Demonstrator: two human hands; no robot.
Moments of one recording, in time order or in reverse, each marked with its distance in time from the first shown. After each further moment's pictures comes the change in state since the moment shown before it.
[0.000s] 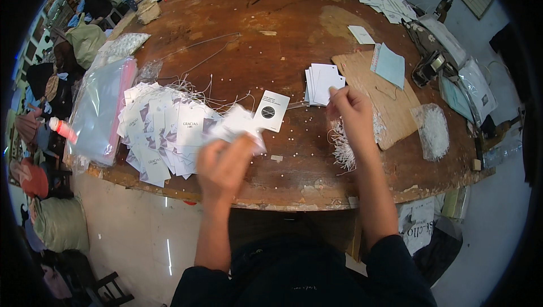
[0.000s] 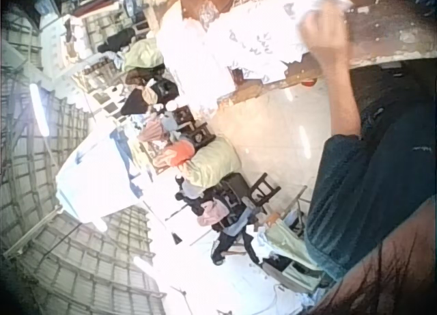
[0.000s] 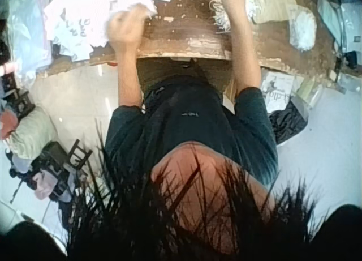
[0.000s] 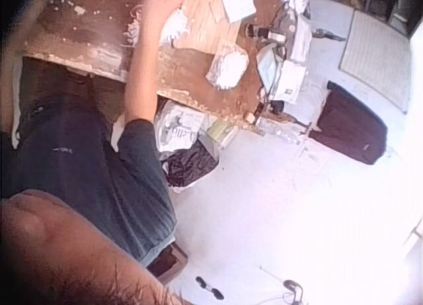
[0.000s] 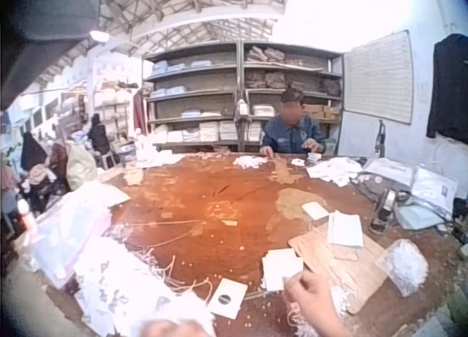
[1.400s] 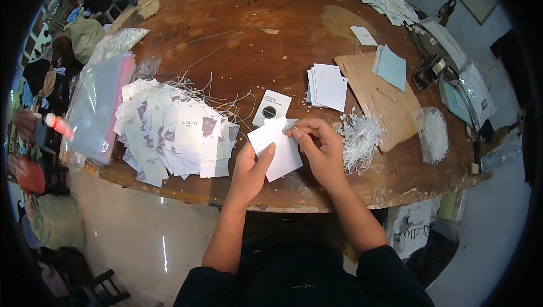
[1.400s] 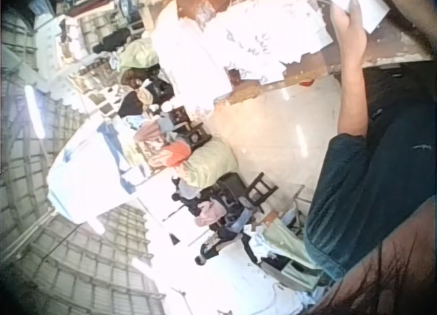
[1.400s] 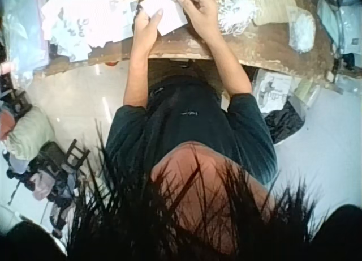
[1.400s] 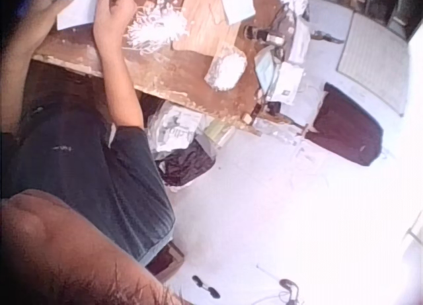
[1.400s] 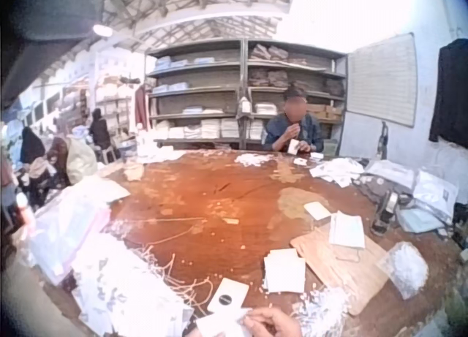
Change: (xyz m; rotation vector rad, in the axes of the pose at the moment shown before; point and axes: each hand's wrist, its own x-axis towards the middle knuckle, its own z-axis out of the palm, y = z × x) left_hand -0.002 0.042 0.027 -1.440 -0.293 -1.102; right_hand -0.062 0.014 0.054 0.108 -0.143 -0.059
